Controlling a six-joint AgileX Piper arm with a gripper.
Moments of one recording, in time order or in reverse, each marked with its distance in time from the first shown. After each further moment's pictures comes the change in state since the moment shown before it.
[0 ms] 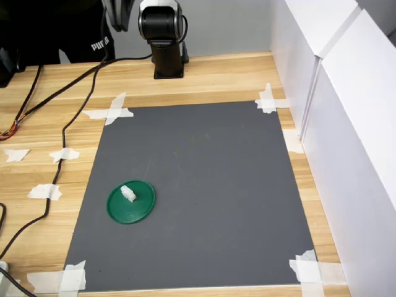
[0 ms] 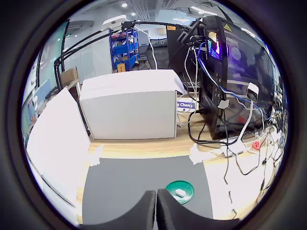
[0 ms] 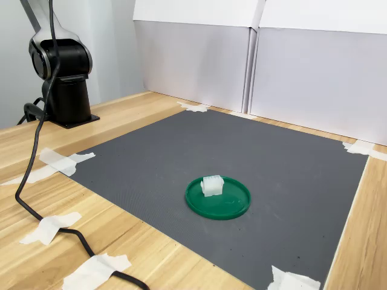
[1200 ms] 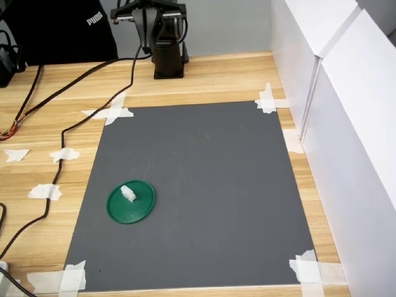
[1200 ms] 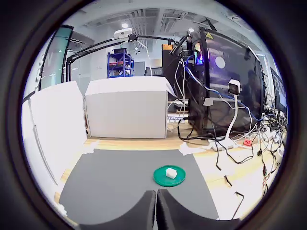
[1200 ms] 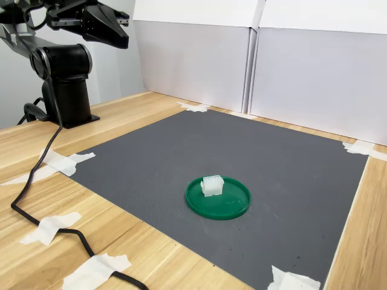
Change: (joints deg) arm 0.0 -45.6 37.6 -4.0 -8.6 0.0
